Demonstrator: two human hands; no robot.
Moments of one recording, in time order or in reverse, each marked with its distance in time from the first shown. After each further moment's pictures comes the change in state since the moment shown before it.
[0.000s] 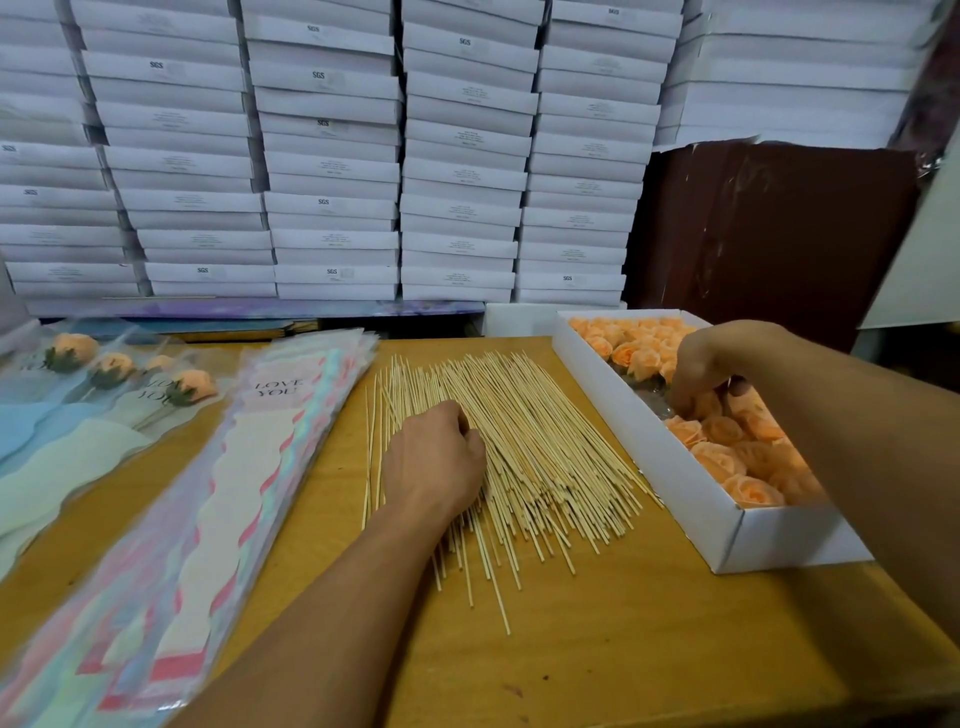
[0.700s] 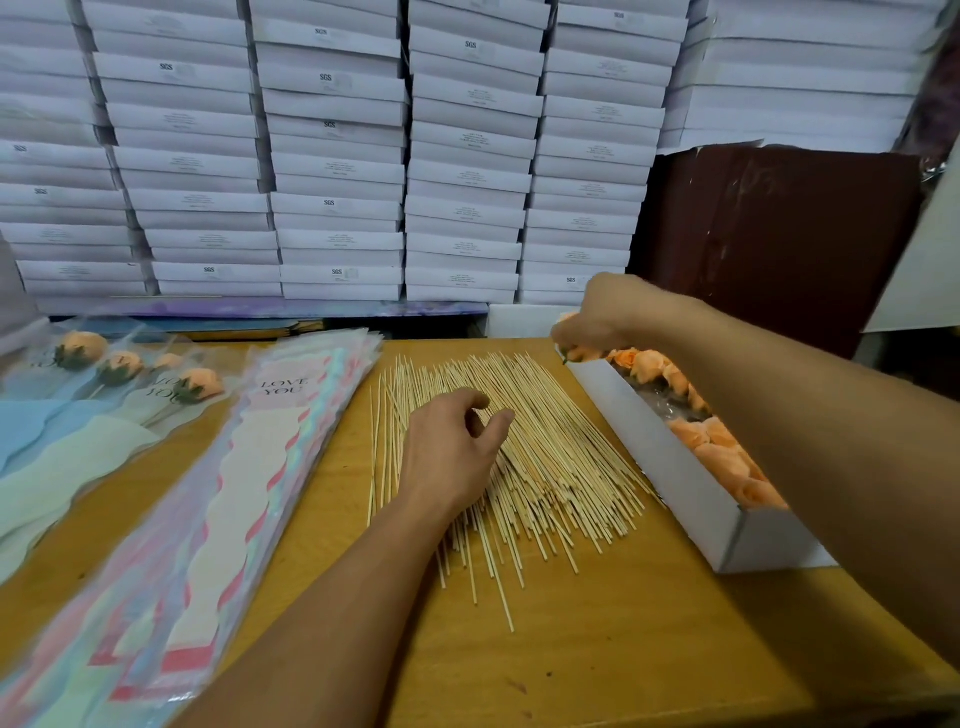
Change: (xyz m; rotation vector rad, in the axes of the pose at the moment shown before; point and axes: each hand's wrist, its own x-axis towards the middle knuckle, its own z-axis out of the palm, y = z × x) left_hand 0.000 0.002 0.000 -0.339 0.051 0.136; right_hand -0.041 -0.080 -0.033 0.383 0.436 -0.294
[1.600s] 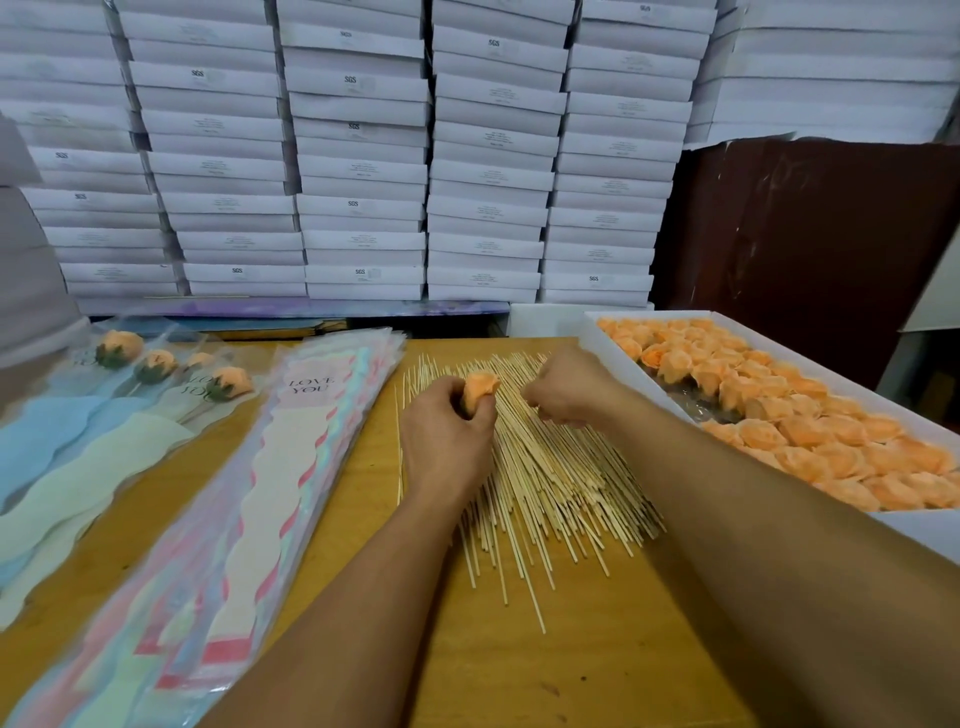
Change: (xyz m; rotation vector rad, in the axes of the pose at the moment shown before) left_hand 0.008 -0.014 -0.007 -0.123 0.197 -0.170; right_hand 0.001 -0.034 0.094 0.351 -0.094 0.042
